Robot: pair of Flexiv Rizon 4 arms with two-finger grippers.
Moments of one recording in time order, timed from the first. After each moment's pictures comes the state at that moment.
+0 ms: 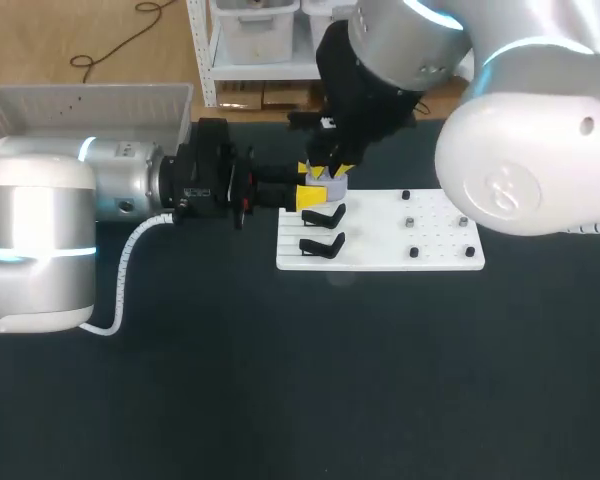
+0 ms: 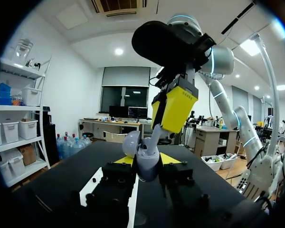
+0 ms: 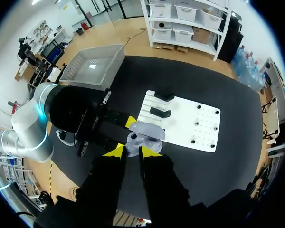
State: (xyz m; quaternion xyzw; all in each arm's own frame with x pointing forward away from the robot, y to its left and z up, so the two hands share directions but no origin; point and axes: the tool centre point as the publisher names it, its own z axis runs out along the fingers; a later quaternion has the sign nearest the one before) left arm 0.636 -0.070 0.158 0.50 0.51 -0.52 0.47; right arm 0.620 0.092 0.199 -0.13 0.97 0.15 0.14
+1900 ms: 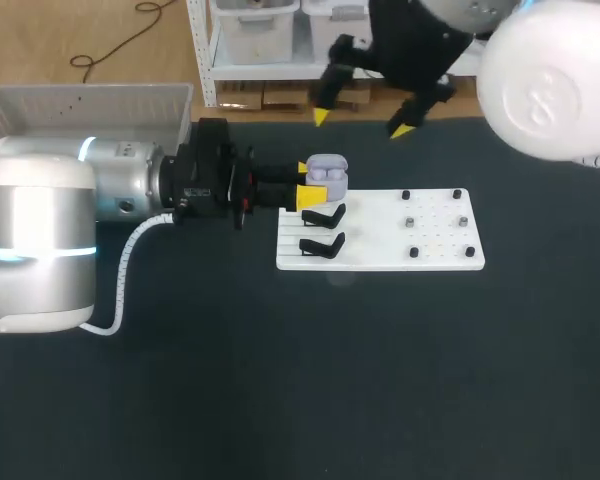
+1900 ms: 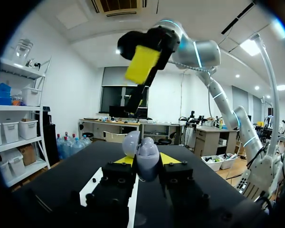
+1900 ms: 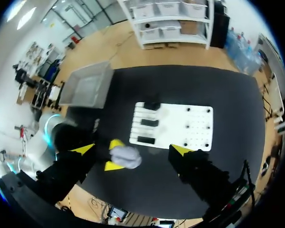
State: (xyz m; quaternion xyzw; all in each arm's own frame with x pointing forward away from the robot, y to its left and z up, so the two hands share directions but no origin) left arm 0.636 -0.070 0.158 0.50 0.51 -0.52 0.47; right arm 0.665 0.049 0.225 -0.03 0.98 0.18 0.13
